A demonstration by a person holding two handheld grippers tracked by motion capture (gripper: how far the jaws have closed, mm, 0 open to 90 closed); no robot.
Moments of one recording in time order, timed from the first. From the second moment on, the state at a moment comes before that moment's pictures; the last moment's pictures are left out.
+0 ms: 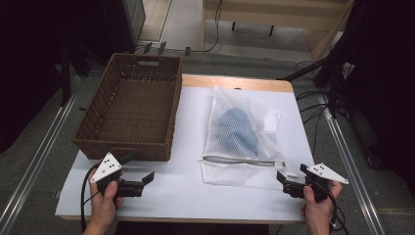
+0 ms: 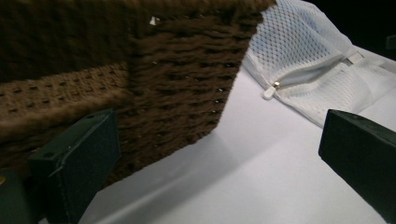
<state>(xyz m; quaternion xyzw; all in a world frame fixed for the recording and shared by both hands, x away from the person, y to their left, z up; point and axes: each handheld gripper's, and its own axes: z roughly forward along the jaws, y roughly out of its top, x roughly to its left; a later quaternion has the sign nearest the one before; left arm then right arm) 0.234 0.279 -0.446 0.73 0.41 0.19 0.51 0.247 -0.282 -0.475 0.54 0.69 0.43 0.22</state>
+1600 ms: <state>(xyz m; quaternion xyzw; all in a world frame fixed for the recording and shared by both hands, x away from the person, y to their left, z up) 0.237 0.349 -0.449 0.70 0.44 0.19 0.53 0.249 -0.302 -0.475 0.55 0.67 0.45 0.22</state>
